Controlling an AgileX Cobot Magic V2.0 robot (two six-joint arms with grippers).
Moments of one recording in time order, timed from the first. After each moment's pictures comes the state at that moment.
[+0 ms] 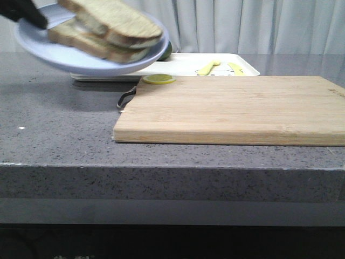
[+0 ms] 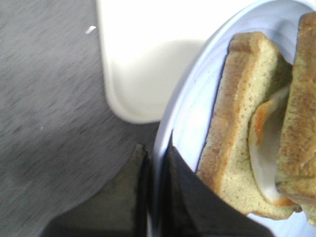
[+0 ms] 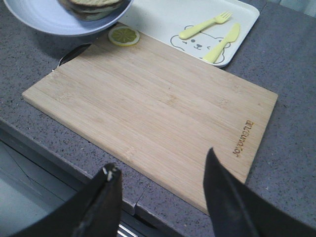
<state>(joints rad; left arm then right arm) 0.01 1.86 -1.75 -0.66 1.02 0.35 0.49 0.55 -0.79 -0.08 0.79 0.02</state>
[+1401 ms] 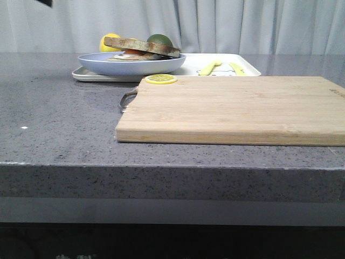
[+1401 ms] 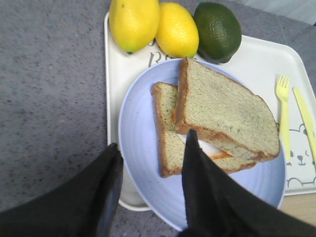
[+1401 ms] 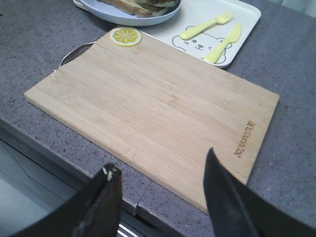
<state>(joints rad) -0.07 1.89 -1.99 -0.44 0.93 0.09 0.49 0.55 -0.79 -0.08 0.79 0.02</state>
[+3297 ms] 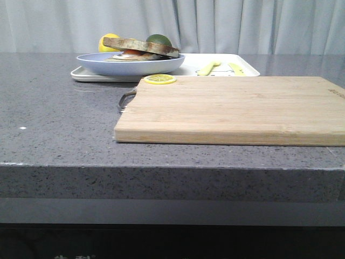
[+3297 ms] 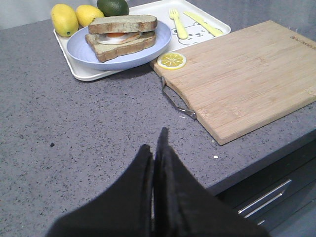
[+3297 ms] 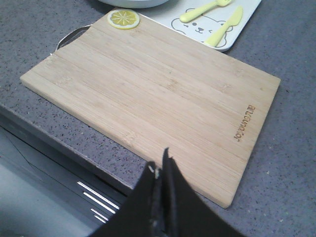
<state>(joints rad) -0.37 0.45 -0.70 -0.22 0.71 0.27 0.49 0.55 -0.79 -0.08 0.84 0.02</state>
